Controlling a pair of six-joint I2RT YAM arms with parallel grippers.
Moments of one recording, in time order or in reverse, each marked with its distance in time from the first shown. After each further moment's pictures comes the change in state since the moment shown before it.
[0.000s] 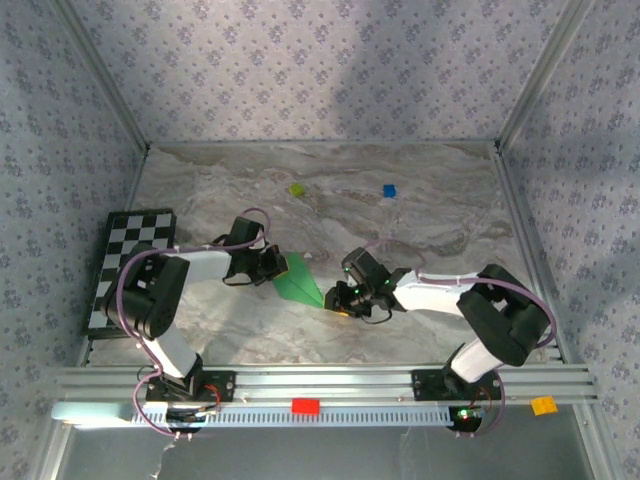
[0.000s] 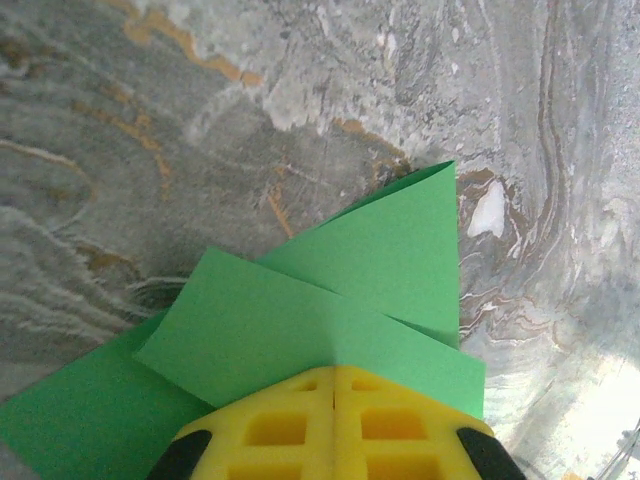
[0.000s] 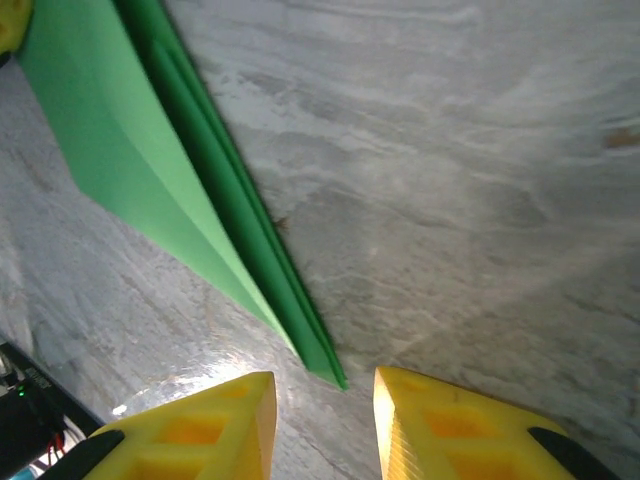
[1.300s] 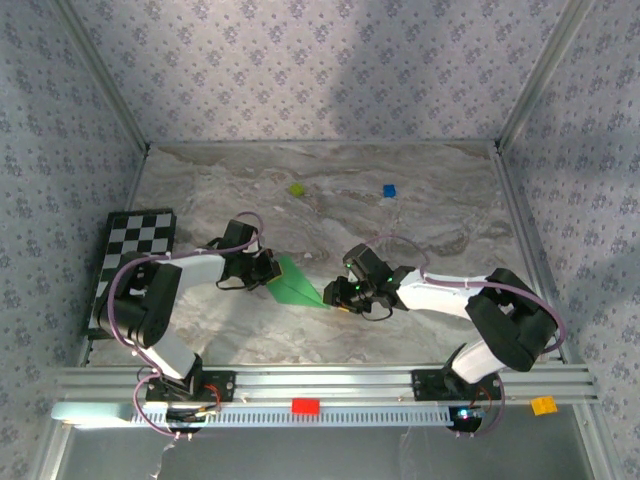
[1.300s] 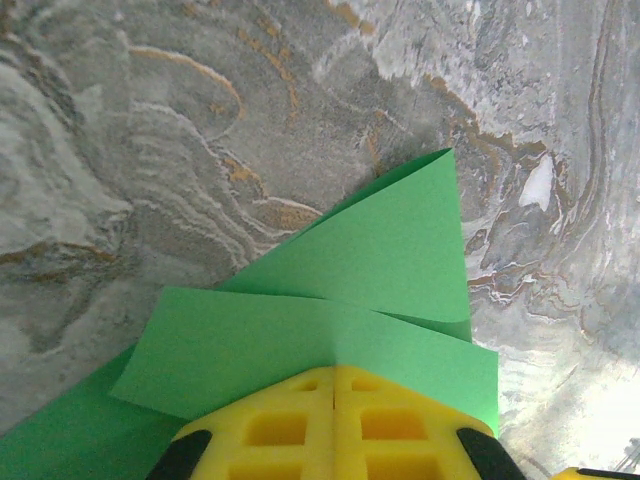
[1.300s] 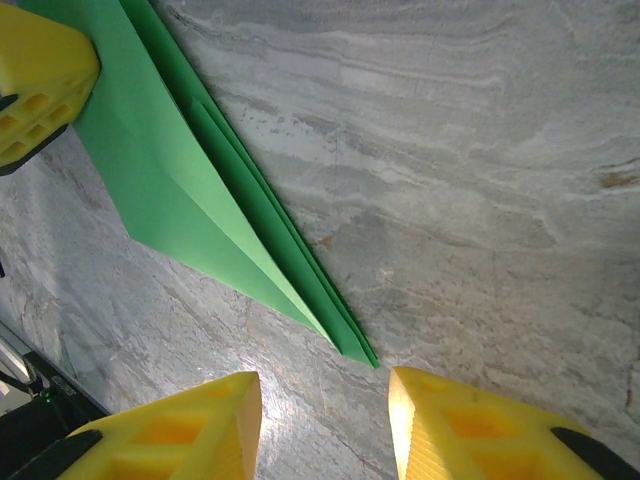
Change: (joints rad) left arm 0.026 -0.058 -0.037 -0.063 -0.013 0.003; right arm -0.008 -0.038 0.014 -0.005 0.015 0.001
